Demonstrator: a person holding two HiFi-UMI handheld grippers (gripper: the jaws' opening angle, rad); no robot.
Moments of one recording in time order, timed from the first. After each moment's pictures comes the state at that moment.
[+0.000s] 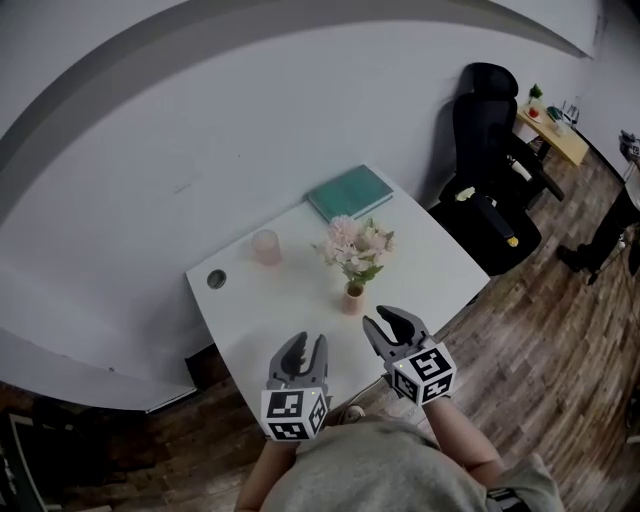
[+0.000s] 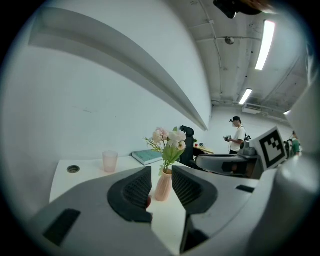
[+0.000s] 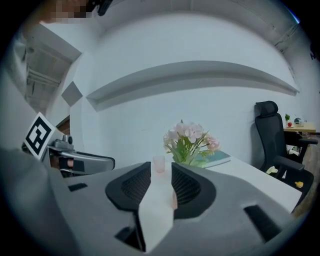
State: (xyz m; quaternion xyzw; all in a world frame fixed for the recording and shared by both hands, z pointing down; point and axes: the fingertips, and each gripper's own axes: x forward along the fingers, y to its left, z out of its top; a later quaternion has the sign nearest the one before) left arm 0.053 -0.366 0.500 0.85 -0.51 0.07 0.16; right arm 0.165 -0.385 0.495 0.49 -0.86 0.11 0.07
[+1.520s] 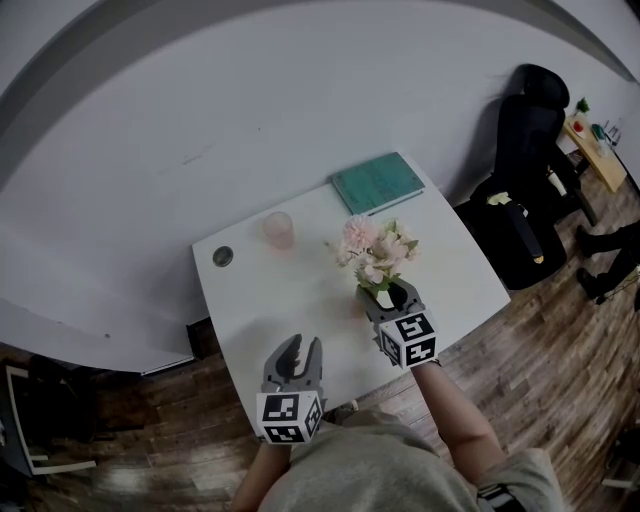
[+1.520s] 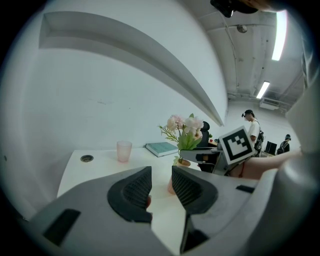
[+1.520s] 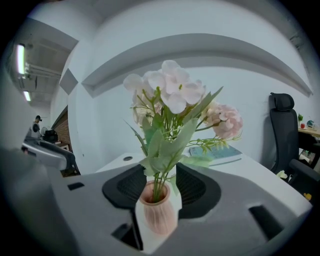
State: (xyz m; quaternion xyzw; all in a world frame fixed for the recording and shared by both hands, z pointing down) left arm 0.041 -0.385 0.541 0.79 -0.57 0.09 0.19; right arm 0.157 -0.499 0.559 0.45 -0.88 0.11 0.13
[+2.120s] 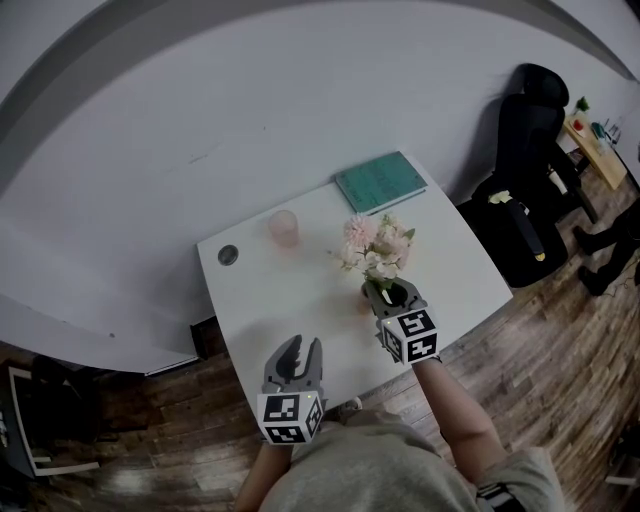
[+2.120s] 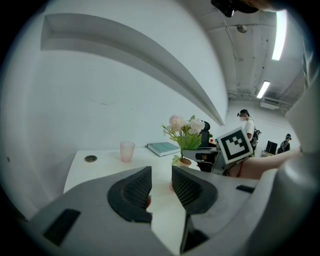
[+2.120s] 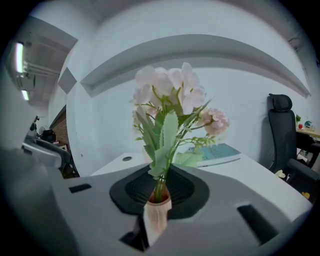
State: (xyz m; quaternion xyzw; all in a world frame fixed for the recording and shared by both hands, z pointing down) left arm 0.028 -0.375 0.537 0.79 -0.58 0.10 0.19; right arm 0.153 -0.497 0.558 0.46 -0.87 0.11 0.13
